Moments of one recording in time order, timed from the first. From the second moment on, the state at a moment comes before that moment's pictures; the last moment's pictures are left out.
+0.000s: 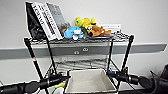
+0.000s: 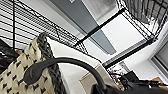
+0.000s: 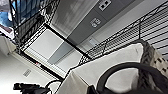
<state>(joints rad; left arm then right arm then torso) 0.43 2.02 -1.05 -0.30 -0.07 -0.29 -0.41 2.20 -1.17 0.14 0.06 0.35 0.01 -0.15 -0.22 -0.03</state>
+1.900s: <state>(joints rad) 0.24 1.98 -0.98 -0.30 -0.05 -0.37 -0.26 2.19 -1.16 0.15 0.04 0.42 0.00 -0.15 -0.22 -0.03</state>
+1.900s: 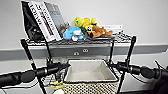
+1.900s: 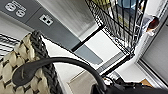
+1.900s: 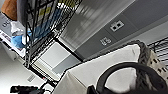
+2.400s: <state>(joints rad) 0.24 2.07 -1.13 -0.30 -0.02 -0.38 -0.26 2.28 -1.30 0.15 0.01 0.42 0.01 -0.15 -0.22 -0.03</state>
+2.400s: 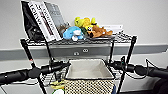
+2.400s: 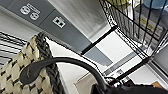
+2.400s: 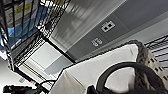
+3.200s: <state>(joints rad) 0.17 2.20 -1.34 -0.30 0.08 -0.40 -0.20 2.43 -1.54 0.14 -0.08 0.42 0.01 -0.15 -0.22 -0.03</state>
